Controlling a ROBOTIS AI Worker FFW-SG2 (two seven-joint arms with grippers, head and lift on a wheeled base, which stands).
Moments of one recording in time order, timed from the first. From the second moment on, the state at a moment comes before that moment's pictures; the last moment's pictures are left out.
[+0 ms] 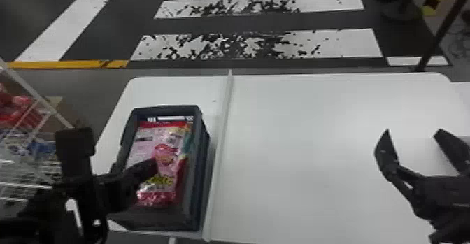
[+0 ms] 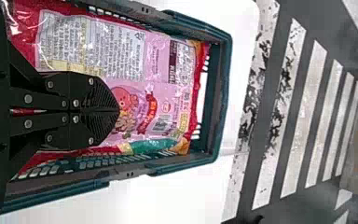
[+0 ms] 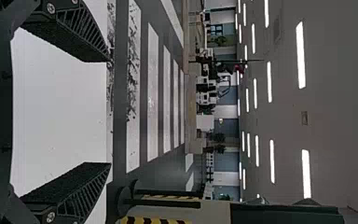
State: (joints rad) left arm 0.50 0.06 0.40 -2.54 0.30 1.28 -0.16; right arm 0.63 -0.14 0.04 -2.03 -0.12 -0.12 -0.05
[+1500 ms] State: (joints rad) left arm 0.27 0.09 0.37 -2.41 0.22 1.57 -0.12; right arm 0.62 -0.20 0.04 -1.97 -0.17 -0.20 -0.05
